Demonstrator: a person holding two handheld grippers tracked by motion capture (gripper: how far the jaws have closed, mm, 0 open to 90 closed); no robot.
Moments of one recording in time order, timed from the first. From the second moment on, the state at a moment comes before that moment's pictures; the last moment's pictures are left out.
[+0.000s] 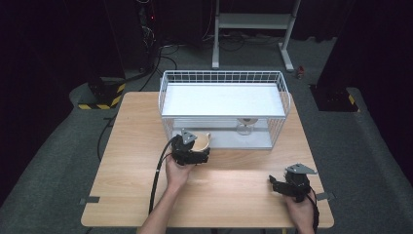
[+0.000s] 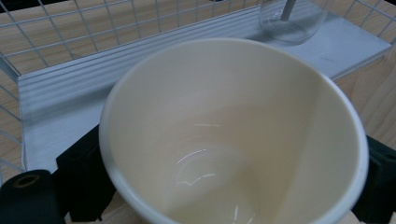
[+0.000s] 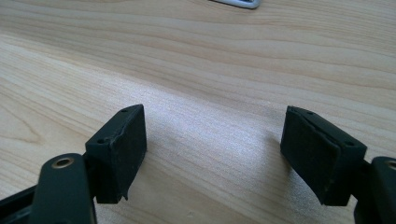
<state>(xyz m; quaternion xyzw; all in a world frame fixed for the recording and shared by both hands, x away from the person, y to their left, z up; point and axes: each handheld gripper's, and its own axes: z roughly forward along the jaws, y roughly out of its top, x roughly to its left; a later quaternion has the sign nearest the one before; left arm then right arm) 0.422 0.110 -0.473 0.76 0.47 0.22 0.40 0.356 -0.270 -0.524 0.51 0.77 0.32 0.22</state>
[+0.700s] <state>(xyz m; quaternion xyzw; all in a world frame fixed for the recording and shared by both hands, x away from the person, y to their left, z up) 0.438 0.103 -0.475 0.75 0.47 0.24 0.40 0.356 -0.270 -0.524 0.51 0.77 0.32 0.22</state>
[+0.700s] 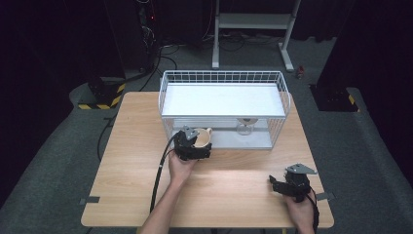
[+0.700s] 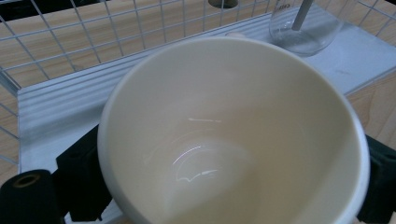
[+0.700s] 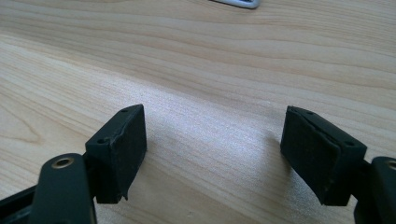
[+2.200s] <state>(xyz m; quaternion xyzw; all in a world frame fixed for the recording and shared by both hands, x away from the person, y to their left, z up) 0.464 0.099 -0.479 0.76 0.48 0.23 0.38 0.356 -0.270 -0.524 0.51 0.77 0.32 0.22</state>
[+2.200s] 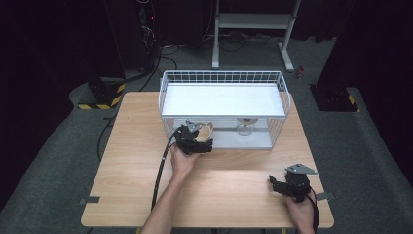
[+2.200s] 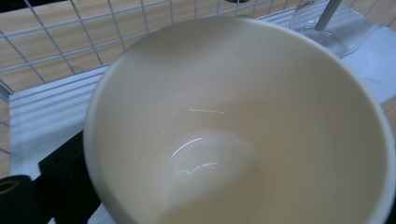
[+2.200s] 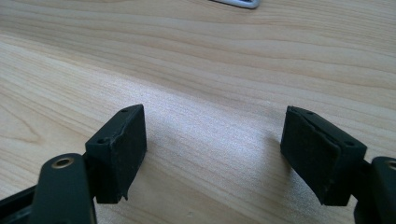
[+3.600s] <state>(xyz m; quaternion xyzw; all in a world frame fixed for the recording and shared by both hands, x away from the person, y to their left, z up) 0.441 0.103 -0.483 0.77 0.49 0.23 0.35 0.356 -0.270 -0.524 0.51 0.77 0.32 0.22</state>
